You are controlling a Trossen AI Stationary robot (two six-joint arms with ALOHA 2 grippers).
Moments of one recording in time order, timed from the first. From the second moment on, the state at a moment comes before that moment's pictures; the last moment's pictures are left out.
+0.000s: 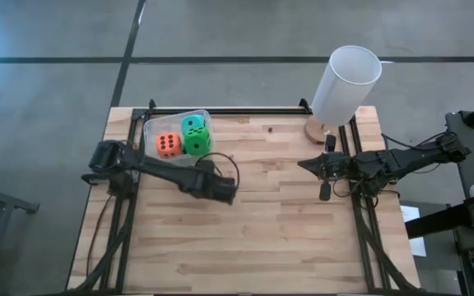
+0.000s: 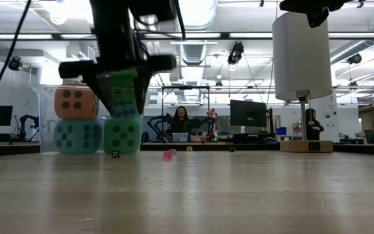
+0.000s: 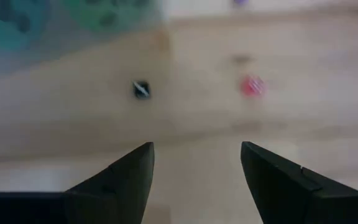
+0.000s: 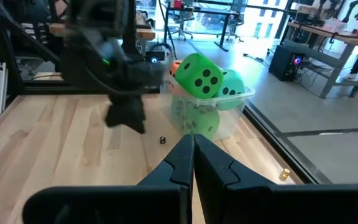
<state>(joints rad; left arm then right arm) -0.18 1.82 1.33 -1.06 -0.42 -1.65 0.29 0.68 0.62 -0.15 0.50 0.04</state>
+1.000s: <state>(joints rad) -0.10 1.80 1.00 -0.68 -0.46 -1.78 0.29 0.68 0.62 -0.18 0.50 0.04</state>
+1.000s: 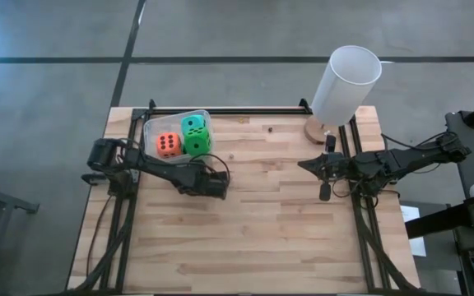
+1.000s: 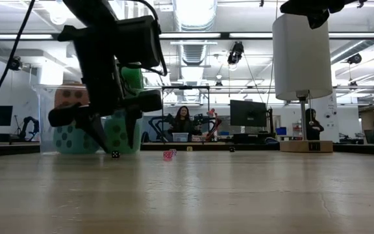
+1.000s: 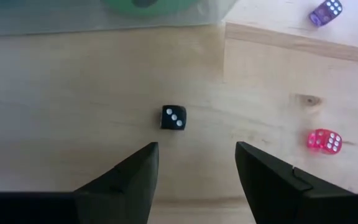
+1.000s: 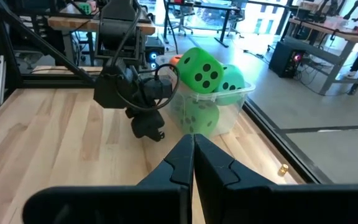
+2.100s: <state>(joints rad) -0.06 1.80 0.91 -0.60 -0.52 -1.70 0.29 0.68 0.62 -0.18 0.50 0.04</state>
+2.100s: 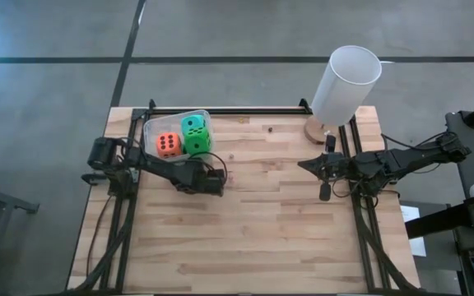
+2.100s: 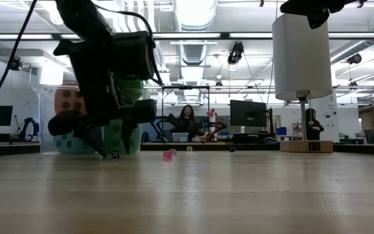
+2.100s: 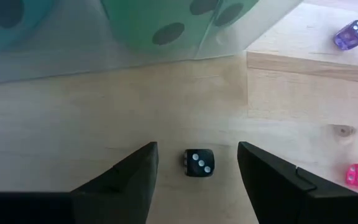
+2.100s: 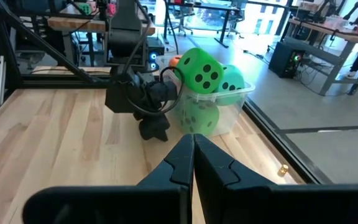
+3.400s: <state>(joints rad) -0.06 1.81 0.91 -0.59 -0.52 -1.62 0.29 0.68 0.62 -0.18 0.50 0.04</state>
